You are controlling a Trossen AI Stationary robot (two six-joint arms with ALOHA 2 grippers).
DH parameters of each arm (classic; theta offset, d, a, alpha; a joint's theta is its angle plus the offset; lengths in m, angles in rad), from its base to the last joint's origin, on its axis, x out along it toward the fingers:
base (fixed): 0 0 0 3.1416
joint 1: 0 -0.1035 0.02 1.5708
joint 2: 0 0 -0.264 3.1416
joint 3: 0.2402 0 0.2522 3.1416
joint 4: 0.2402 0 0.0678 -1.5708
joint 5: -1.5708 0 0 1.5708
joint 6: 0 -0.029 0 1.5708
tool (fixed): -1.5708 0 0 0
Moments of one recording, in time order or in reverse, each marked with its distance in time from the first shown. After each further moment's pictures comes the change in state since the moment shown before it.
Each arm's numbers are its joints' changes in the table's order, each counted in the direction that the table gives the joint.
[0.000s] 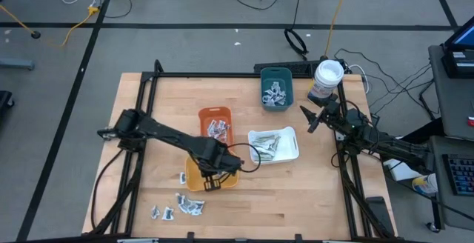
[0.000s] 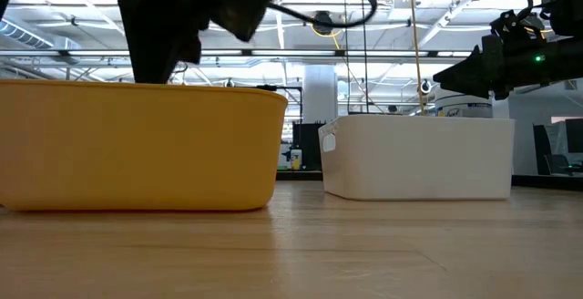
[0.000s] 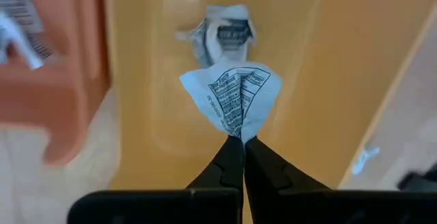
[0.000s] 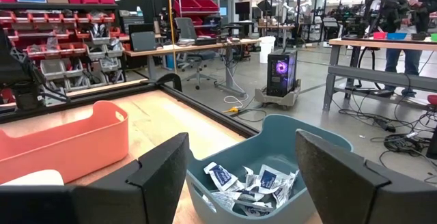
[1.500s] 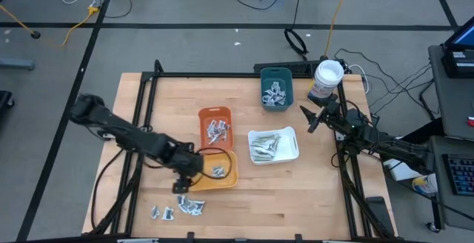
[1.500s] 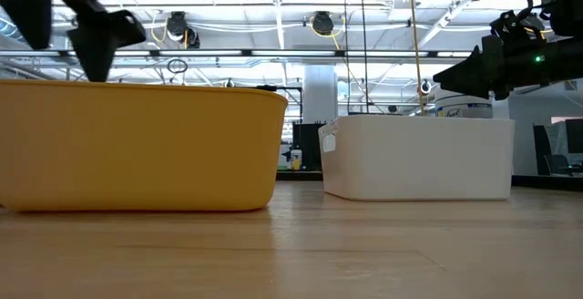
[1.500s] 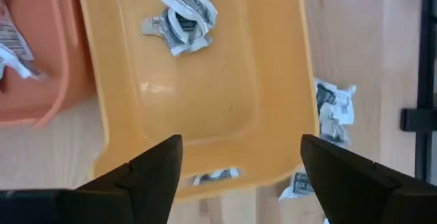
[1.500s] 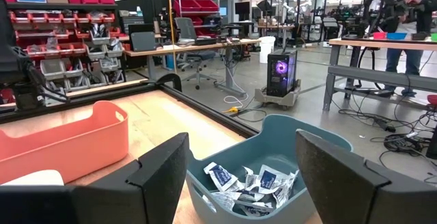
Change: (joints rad) left arm 0.143 -0.517 -0.554 -0.468 -0.101 -0.134; right arm 0.000 0.000 0.000 0.000 0.000 0.000
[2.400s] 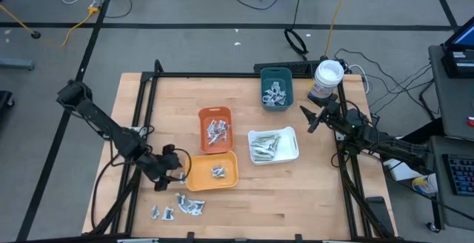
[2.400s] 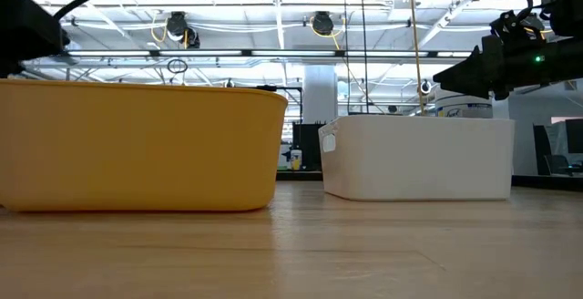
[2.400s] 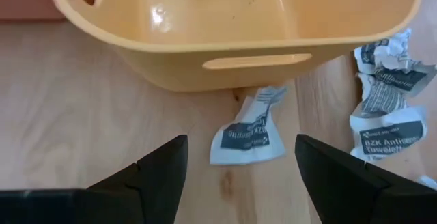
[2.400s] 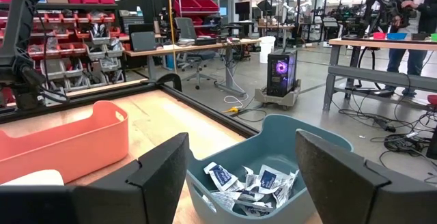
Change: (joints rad) left arm 0.269 -0.445 -0.714 -0.551 -0.267 0.217; right arm 0.000 0.000 0.000 0.000 0.000 0.000
